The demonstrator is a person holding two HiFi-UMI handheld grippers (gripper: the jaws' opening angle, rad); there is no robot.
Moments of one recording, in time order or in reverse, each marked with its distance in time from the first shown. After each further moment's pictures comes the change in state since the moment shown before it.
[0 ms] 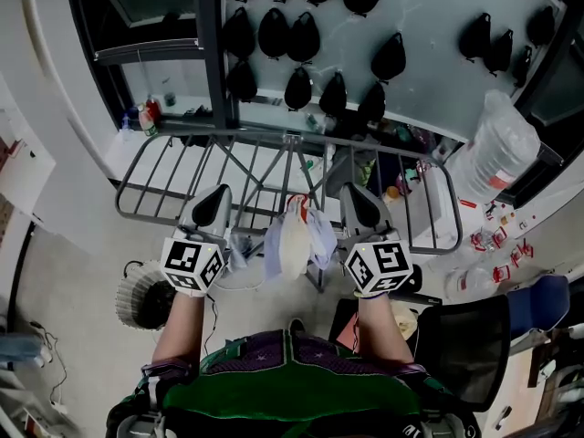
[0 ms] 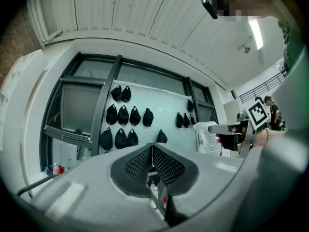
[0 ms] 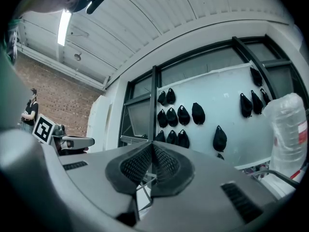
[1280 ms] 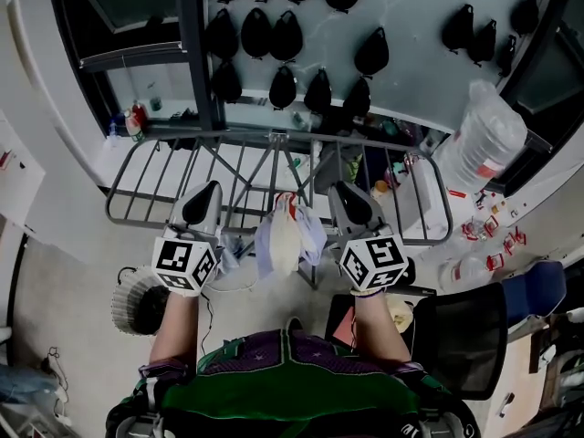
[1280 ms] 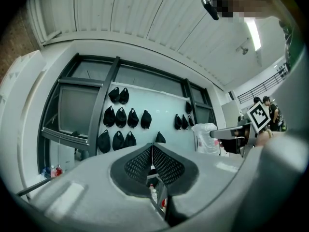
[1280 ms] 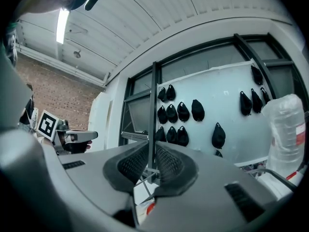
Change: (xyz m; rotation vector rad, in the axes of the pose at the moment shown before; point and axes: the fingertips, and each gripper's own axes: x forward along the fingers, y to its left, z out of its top) left arm 0.003 -0.008 0.013 0.006 -0.018 -0.020; right arm -0.012 -0.002 -0.004 -0.004 0.051 0.004
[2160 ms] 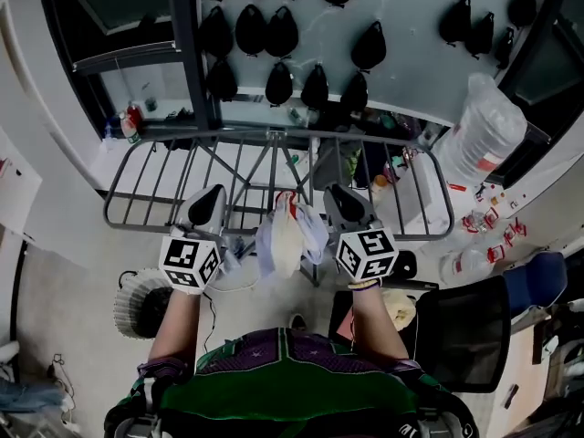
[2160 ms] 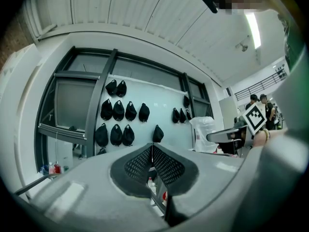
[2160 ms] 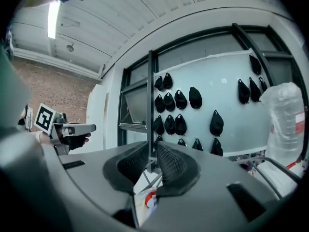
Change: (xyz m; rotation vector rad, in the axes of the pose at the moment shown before) left arm 0.015 0.005 -0.035 0.008 0.066 -0.037; right arm 0.021 -0.010 -0.055 0.031 0.113 -0.019
